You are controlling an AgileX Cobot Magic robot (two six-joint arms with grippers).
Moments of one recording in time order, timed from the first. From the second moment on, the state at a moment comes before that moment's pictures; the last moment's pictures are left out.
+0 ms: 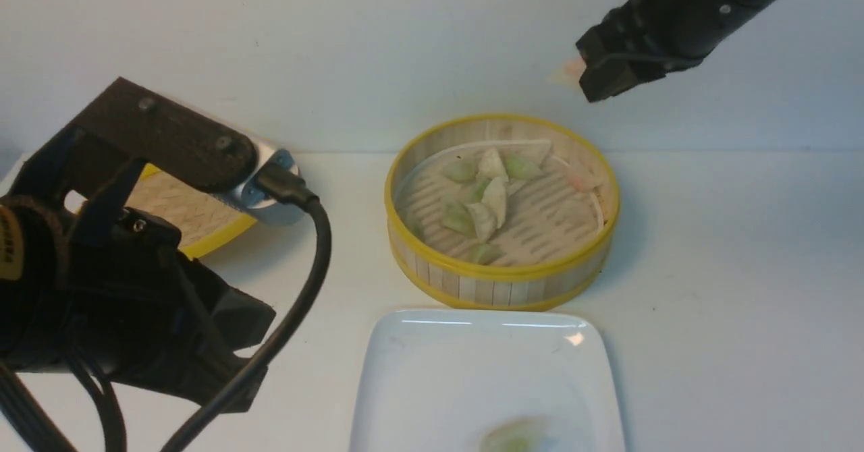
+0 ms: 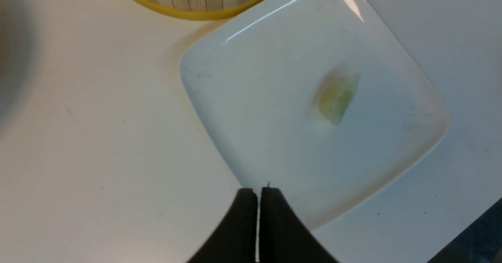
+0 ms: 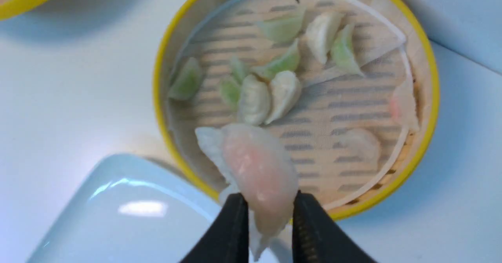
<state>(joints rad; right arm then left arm) 0.34 1.72 -1.77 0.27 1.24 -0.20 -0.59 0.99 -1.01 -0.15 0.98 0.03</state>
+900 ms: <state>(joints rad) 0.65 1.75 -1.04 0.29 0.68 -0.20 -0.58 0.99 -1.01 -0.19 0.96 0.03</state>
